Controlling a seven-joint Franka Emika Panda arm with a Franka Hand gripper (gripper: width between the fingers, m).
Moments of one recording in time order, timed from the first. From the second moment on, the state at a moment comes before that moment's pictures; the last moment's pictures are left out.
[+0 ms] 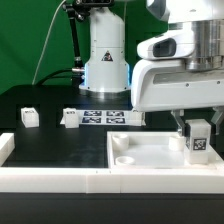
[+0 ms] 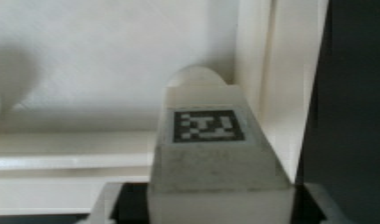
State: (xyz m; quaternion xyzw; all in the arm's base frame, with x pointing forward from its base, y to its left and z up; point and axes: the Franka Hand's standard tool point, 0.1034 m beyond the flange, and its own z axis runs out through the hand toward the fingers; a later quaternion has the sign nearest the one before) arm 0.626 0.114 0.077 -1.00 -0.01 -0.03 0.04
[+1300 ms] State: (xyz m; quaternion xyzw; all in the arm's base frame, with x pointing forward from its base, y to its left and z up) arm 0.621 0.118 0.073 -0.82 0.57 0.01 0.07
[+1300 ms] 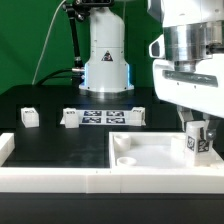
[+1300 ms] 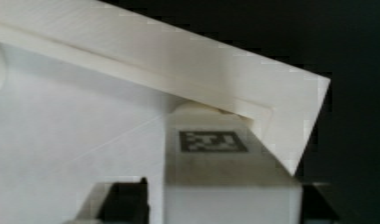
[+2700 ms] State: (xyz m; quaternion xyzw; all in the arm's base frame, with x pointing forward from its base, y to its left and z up) arm 0.628 0.110 0.074 -0.99 -0.17 -0.03 0.00
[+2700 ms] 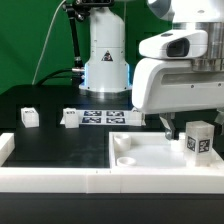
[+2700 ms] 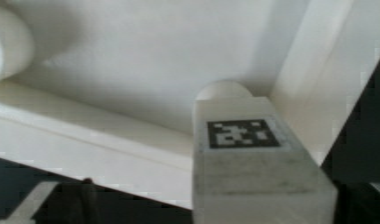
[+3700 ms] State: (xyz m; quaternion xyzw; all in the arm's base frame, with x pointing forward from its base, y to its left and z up) arm 0.628 0.110 0.073 -1.00 -0.04 -0.03 0.01
